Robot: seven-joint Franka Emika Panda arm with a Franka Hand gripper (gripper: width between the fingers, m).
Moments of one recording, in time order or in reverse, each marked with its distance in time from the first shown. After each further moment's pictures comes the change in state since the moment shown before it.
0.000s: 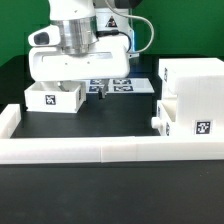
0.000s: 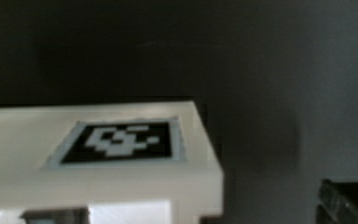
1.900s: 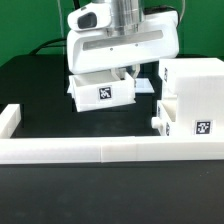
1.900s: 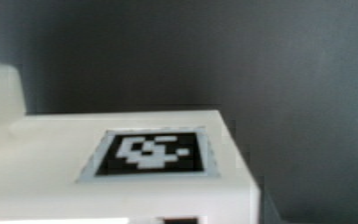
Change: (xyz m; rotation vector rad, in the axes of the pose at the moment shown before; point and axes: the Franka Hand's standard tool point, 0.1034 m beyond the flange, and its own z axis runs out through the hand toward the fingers) arm 0.060 -0.098 -0.041 0.041 -0.045 -0.316
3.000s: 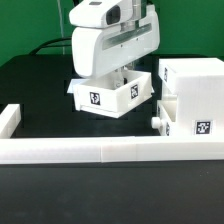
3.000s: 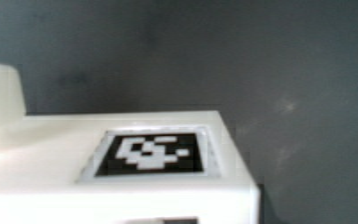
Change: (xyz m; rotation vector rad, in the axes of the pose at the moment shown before) arm 0.020 0.010 -0.011 -0.043 -0.028 -0.770
